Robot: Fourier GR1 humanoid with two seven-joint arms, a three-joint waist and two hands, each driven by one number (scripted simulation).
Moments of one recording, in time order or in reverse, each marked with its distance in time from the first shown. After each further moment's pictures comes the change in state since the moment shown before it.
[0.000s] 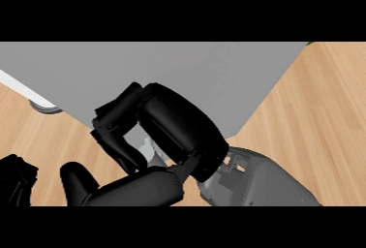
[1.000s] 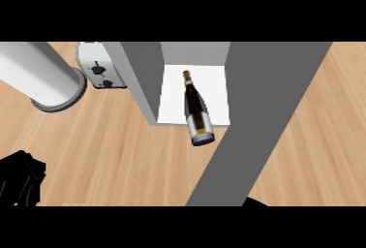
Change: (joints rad) left arm -0.028 0.066 -0.097 -0.027 0.034 0.113 -0.028; right arm 0.737 -0.041 0.022 -0.583 0.276 0.481 0.119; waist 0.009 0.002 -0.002
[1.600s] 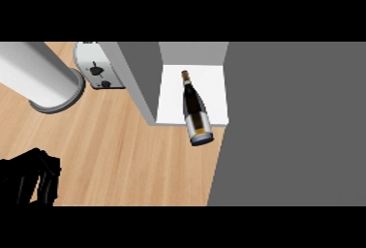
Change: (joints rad) left arm -0.034 -0.022 -0.078 -0.030 -0.045 0.110 -0.001; right arm 0.437 -0.168 -0.115 -0.138 0.062 0.192 -0.214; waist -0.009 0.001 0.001
